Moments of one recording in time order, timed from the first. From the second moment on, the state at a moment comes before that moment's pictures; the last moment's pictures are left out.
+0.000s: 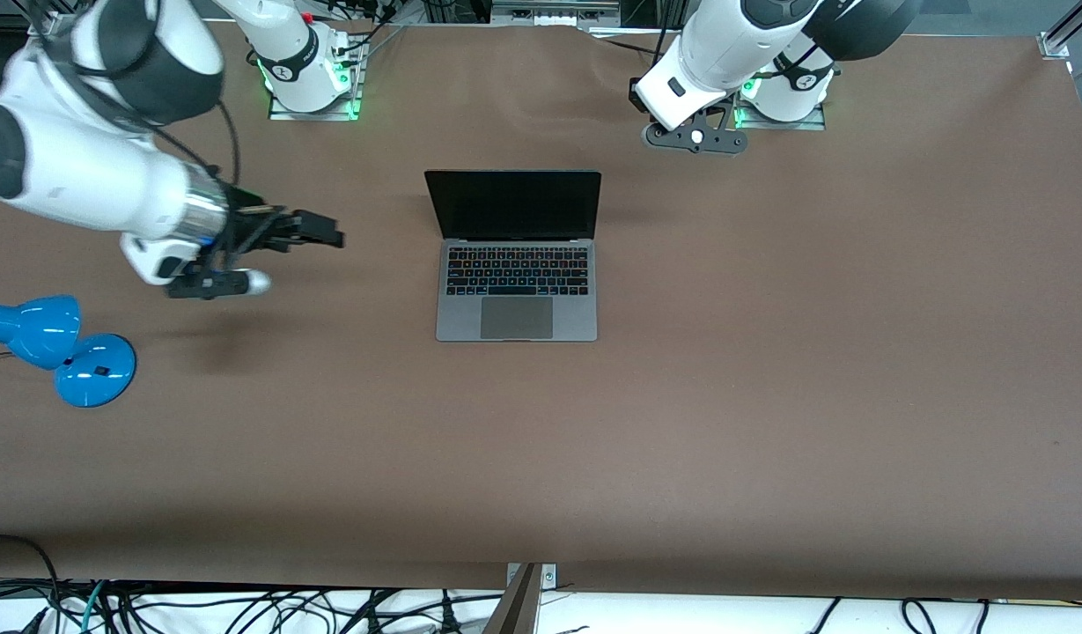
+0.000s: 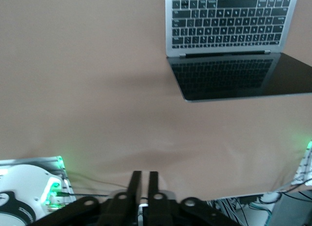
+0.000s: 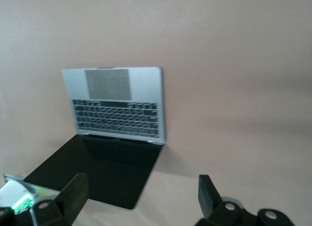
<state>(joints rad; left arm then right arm) -0.14 -0.06 -0.48 -1.89 -0.36 1.57 -0.56 -0.01 0.19 0.30 -1.69 0.34 1.74 0.23</state>
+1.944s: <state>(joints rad) -0.15 0.12 -0.59 -2.02 -0.44 1.86 -0.82 0.11 0.31 0.47 -1.76 0.38 1.48 0.51</state>
